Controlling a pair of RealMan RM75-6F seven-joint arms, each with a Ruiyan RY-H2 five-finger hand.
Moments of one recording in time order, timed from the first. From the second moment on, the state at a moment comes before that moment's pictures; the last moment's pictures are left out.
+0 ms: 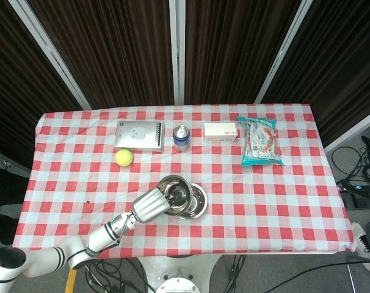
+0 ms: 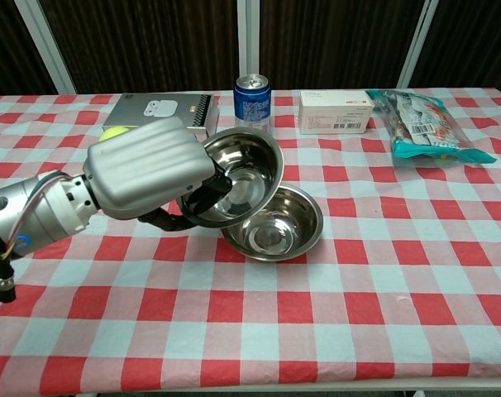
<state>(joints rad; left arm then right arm) -0.72 -1.78 -0.01 -1.14 1.84 1.19 0.33 0.21 -1.00 0.22 -1.55 -1.29 1.39 0.10</state>
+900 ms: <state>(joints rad) -0.77 -1.88 0.00 -1.10 1.80 1.17 0.24 0.21 -1.01 0.25 -1.52 -1.27 1.38 0.15</state>
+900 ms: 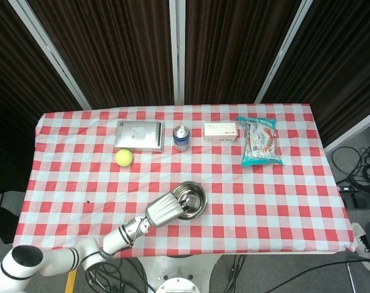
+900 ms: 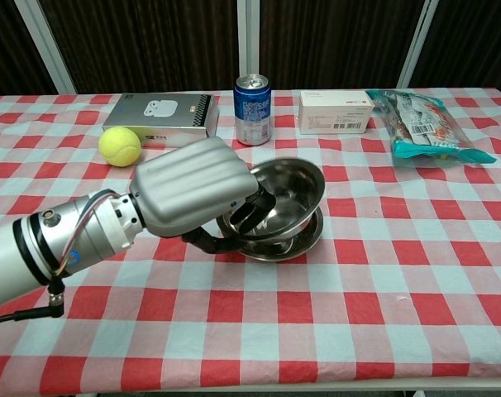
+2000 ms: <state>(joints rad) -0.31 -1.38 -0.02 -1.37 1.40 1.47 0.20 0.22 -1.05 0.11 -1.51 -1.43 1.32 0.05</state>
